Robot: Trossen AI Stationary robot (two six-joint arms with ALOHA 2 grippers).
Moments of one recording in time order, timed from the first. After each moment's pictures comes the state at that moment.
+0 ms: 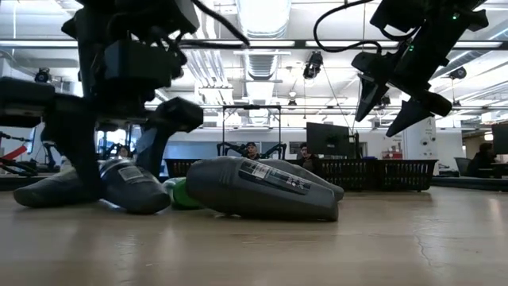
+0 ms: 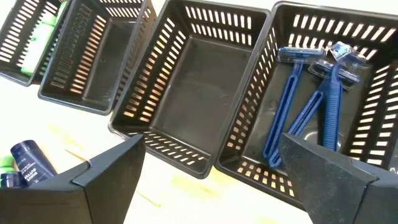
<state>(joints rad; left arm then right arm) -0.28 1.65 0.92 -0.44 0.08 0.39 -0.10 1.08 0.68 -0.60 0.36 1.08</state>
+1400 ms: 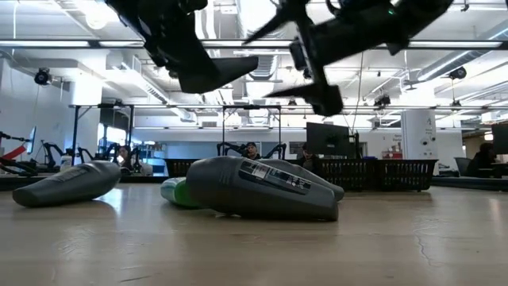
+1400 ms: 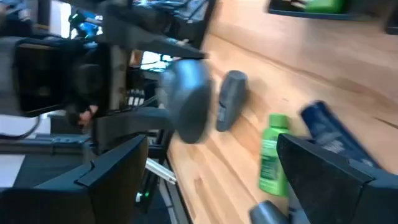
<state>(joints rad) -0.24 1.35 0.94 -0.30 -0.47 -0.26 0.06 1.57 0.83 0.38 0.00 1.31</state>
